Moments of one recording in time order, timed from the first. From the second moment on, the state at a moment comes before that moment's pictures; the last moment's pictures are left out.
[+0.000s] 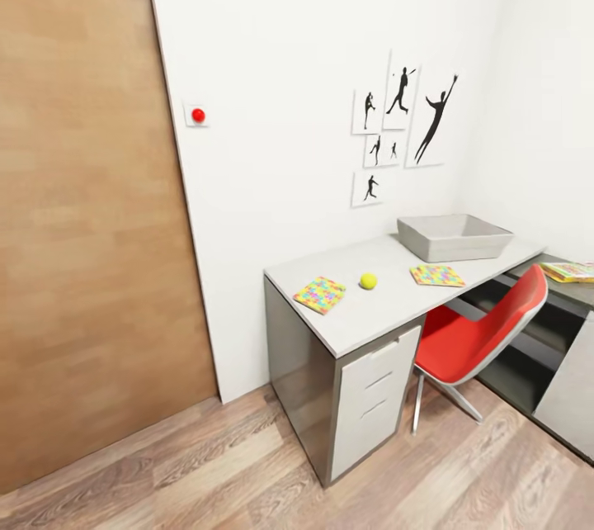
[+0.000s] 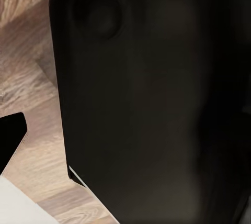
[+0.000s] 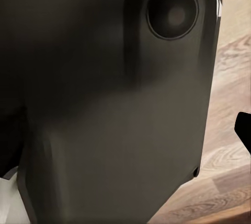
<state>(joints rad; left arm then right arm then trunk) 0.00 -0.02 0.00 0.00 0.00 0.00 0.00 0.00 0.04 0.00 0.00 0.00 0.00 0.00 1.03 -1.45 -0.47</state>
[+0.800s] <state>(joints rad) 0.00 -0.02 0.00 0.00 0.00 0.00 0.00 0.00 0.04 0.00 0.00 0.00 0.00 0.00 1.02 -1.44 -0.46</state>
